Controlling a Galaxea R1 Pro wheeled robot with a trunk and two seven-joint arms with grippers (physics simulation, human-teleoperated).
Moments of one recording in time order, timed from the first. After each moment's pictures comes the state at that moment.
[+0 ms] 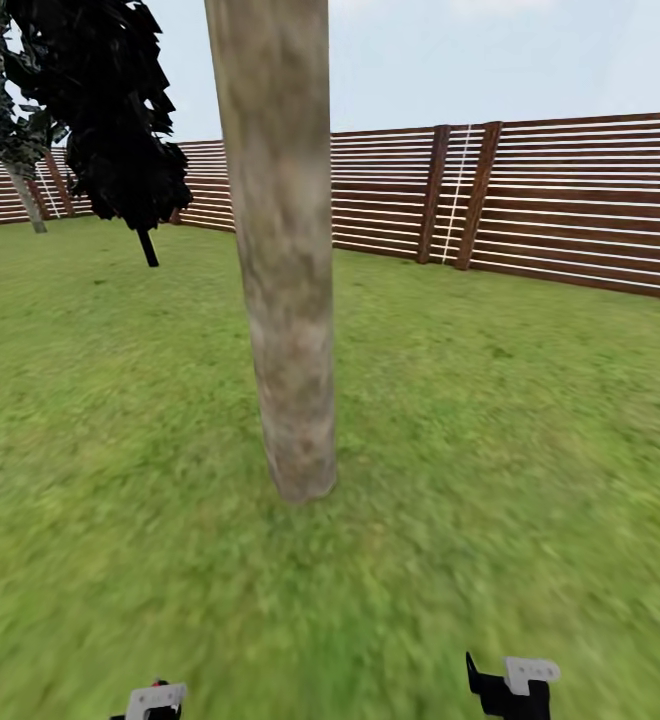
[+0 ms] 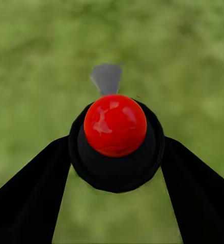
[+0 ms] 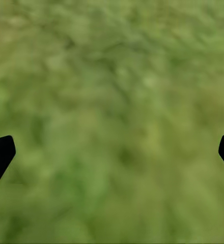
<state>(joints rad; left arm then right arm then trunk) -0.33 0.09 0.02 -0.16 0.06 -0.46 0.02 -0.38 -0.02 -0.74 -0.22 0.64 -0.55 0.06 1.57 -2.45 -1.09</state>
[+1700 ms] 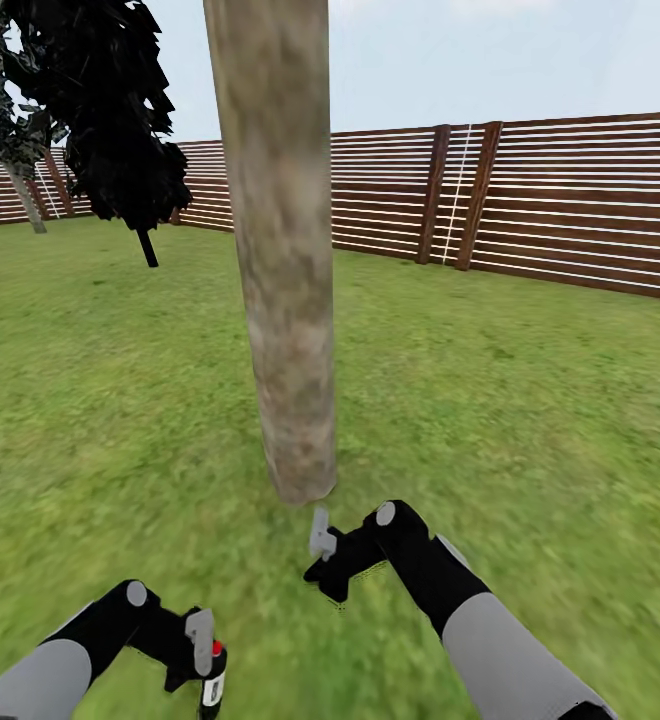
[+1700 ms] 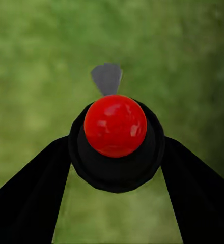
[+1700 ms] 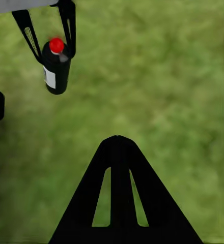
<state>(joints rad) -0.66 0.17 -0.02 -0.34 -0.83 -0.19 -1.09 -0.71 0.16 0.33 -0.80 0.66 0.22 1.13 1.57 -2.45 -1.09</state>
